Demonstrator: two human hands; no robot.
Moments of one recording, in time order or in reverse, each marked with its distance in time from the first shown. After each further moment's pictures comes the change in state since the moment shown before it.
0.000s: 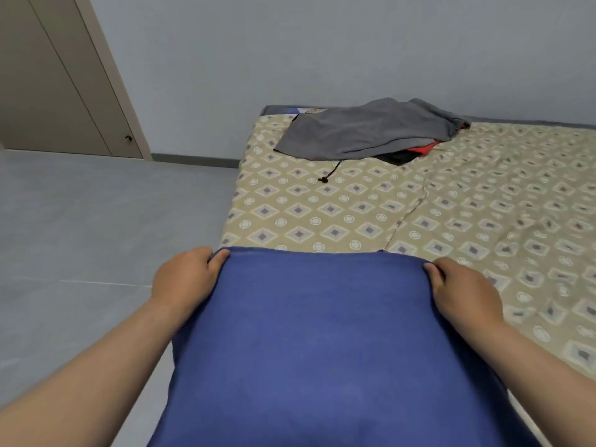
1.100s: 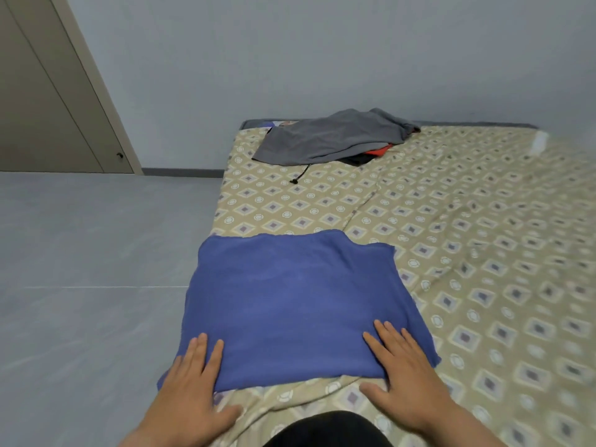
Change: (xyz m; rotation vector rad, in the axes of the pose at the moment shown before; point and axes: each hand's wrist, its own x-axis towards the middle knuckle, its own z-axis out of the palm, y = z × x) left_hand -0.242 0.001 -0.016 0.163 -0.528 0.182; right_hand -0.206 0.047 -0.006 -0.025 -0.452 -0.349
